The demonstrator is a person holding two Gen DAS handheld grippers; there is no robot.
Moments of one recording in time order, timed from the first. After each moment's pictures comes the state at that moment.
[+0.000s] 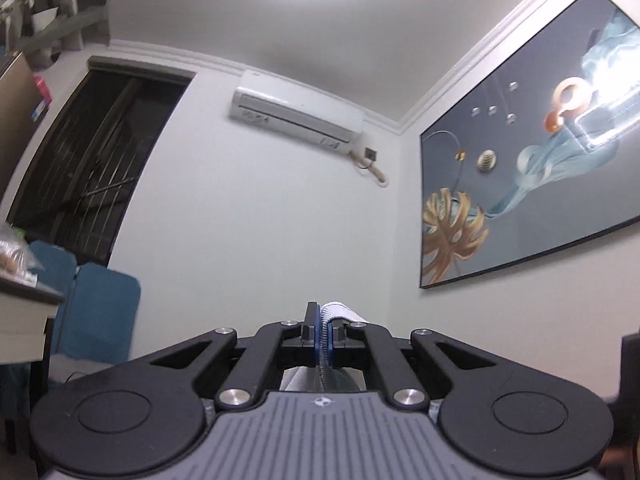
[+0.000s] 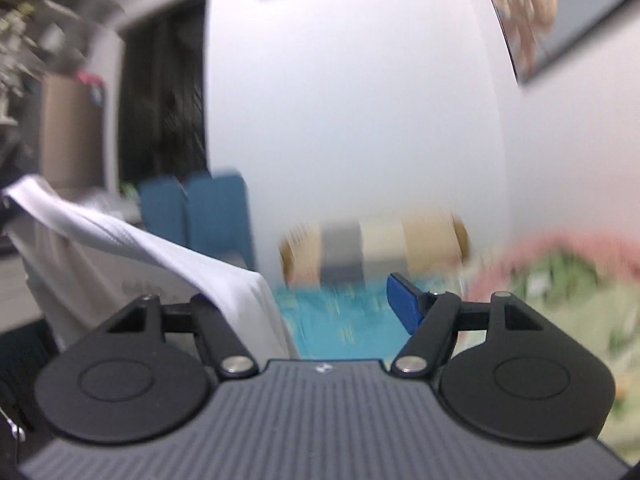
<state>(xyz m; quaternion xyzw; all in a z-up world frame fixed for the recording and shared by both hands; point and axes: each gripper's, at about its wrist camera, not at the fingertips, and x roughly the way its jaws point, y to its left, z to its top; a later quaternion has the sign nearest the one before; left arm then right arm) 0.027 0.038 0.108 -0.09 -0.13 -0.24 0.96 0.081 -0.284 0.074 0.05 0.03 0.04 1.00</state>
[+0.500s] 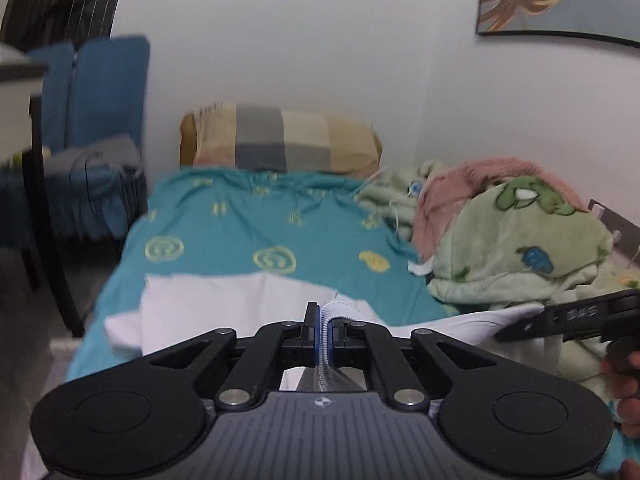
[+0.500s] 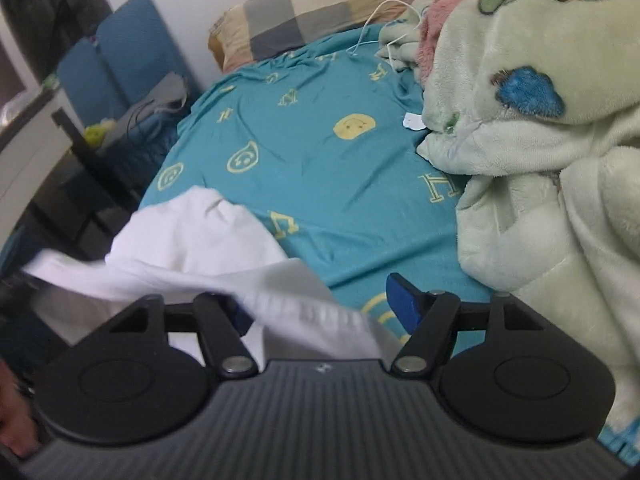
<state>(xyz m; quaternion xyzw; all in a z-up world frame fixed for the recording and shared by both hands) 0.193 -0.028 -0.053 -0.02 0.26 -0.22 0.94 0.195 -0.323 -0.064 0.19 0.36 -0.01 0.91</state>
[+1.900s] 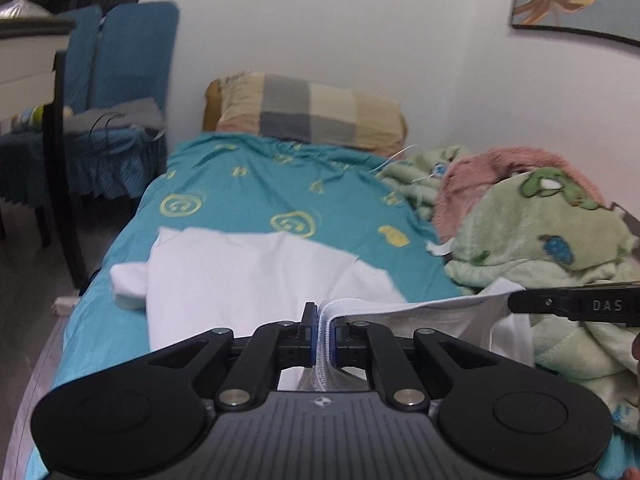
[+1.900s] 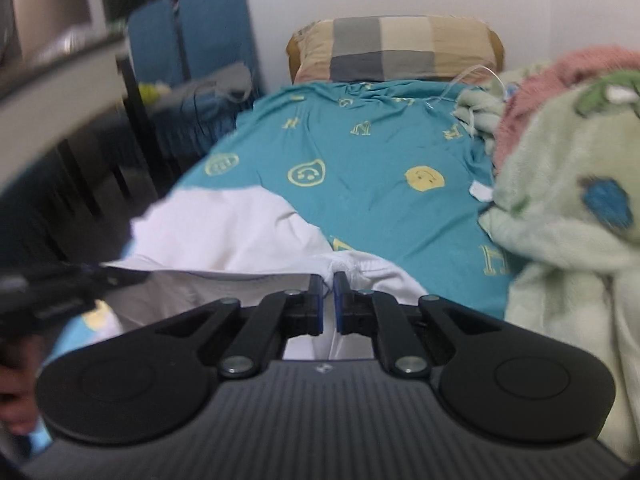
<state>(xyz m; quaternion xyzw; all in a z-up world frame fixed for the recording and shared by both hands) 0.186 -0.026 -0.051 -0.04 0.28 -0.19 0.94 0.188 -0.278 -0.041 0.08 0.33 0.06 0.94</state>
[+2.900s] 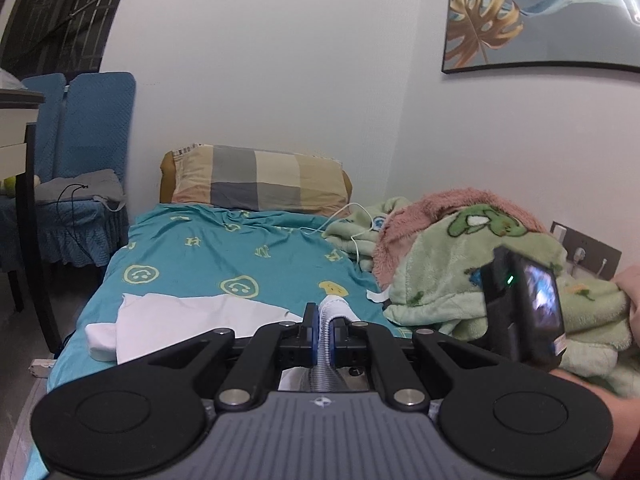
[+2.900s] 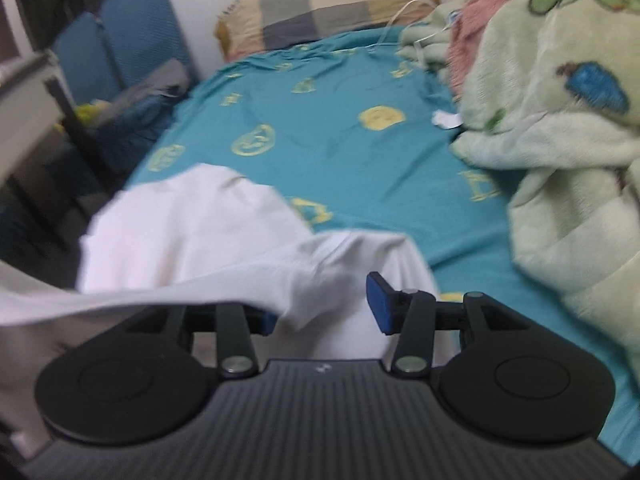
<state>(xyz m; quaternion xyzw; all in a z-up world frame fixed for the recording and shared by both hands) 0.117 -0.036 -0.022 -0.04 0.18 -0.25 0.95 0.229 -0.264 -0.111 0.11 0.37 -0.05 0.92</state>
